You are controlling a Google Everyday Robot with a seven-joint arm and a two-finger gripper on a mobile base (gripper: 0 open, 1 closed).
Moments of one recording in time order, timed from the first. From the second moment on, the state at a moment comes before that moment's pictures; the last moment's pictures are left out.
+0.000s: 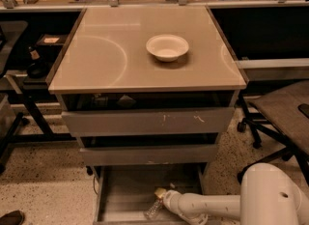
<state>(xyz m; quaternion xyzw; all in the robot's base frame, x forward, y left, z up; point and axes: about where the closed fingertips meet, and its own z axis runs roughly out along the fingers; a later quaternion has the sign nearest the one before) 0.523 -0.039 0.153 0.29 0.89 0.31 0.17</state>
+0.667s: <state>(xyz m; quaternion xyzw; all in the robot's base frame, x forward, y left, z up) 0.523 -0.039 0.153 0.29 0.89 0.31 0.17</state>
